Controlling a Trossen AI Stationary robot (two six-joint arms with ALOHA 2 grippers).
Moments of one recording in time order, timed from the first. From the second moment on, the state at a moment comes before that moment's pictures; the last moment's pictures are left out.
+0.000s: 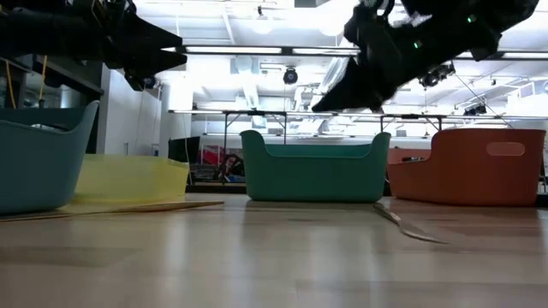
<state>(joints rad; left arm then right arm) -0.11 0.75 0.19 0.54 -0.25 -0.17 0.18 1.47 0.65 0.33 0.38 0.19</state>
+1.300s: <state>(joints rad) -0.14 1.07 0.64 -0.03 -0.19 -0.28 0.19 1.47 0.65 0.47 0.37 0.16</state>
